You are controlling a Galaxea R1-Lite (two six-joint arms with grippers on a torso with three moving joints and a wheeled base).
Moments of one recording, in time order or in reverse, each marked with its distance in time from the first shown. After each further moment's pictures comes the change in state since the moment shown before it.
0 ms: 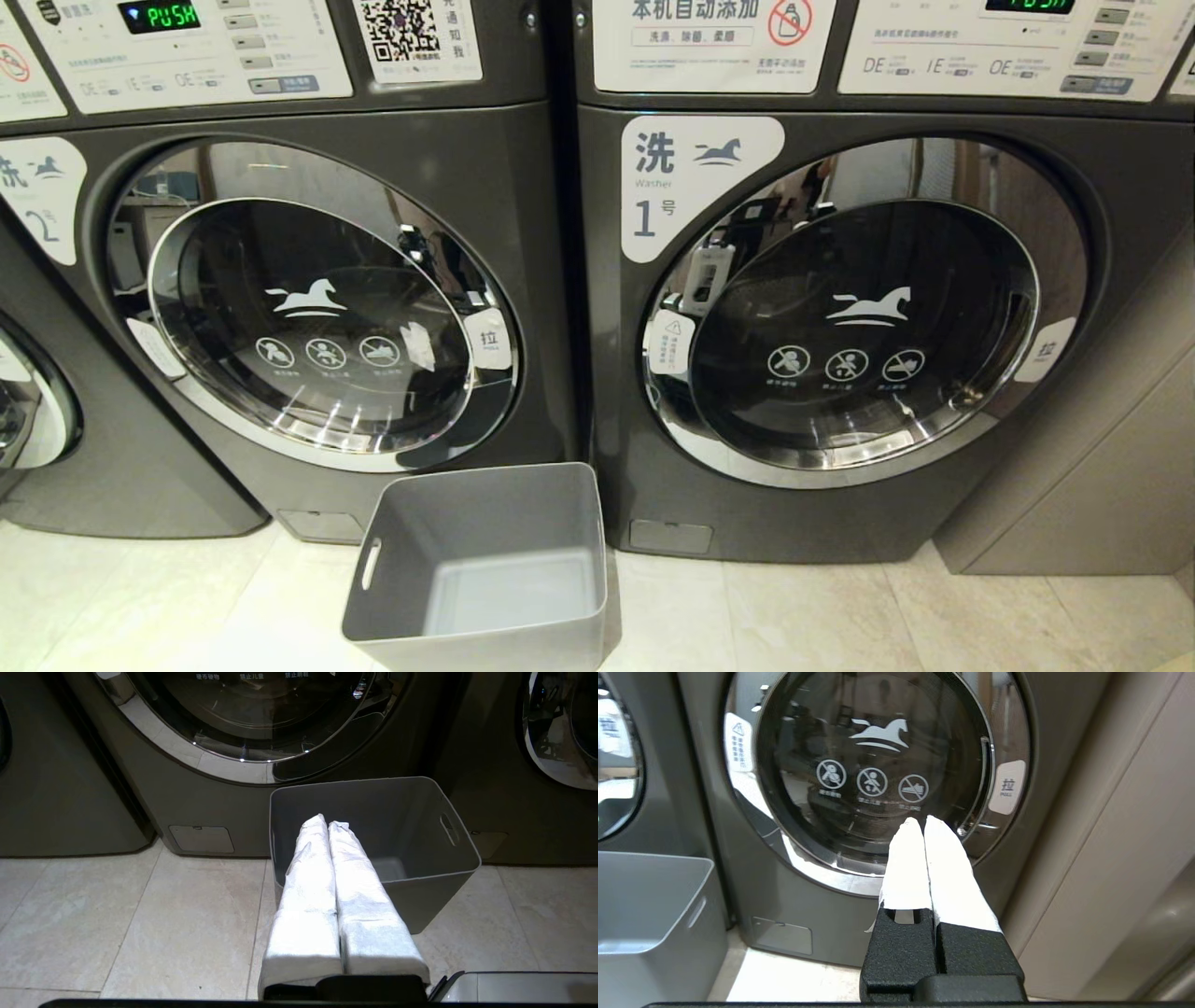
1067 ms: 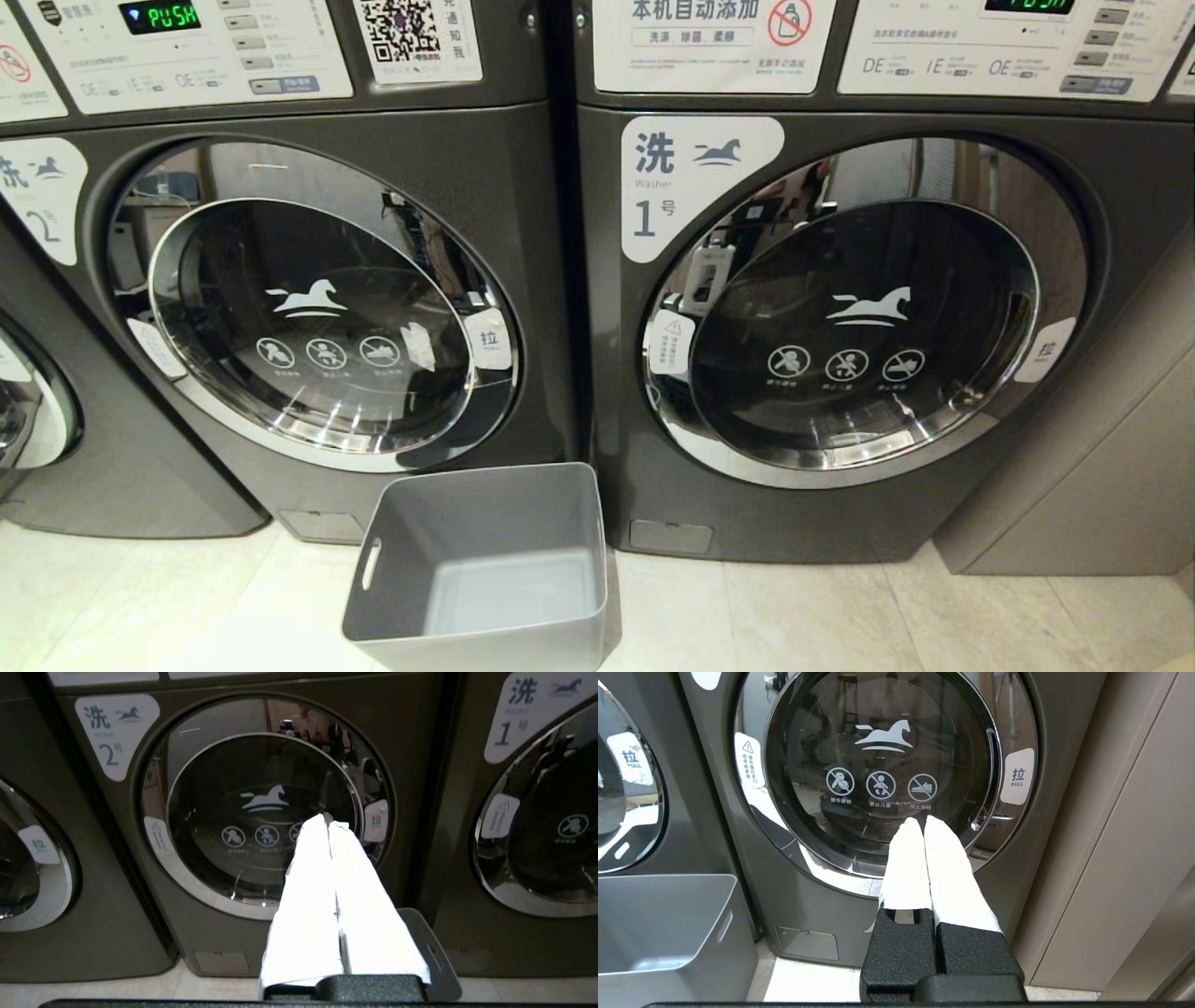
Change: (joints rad) left arm 0.000 0.339 -0.676 0.070 -0.024 0.054; right arm 0.000 0.000 0.000 -0.002 -0.007 0.106
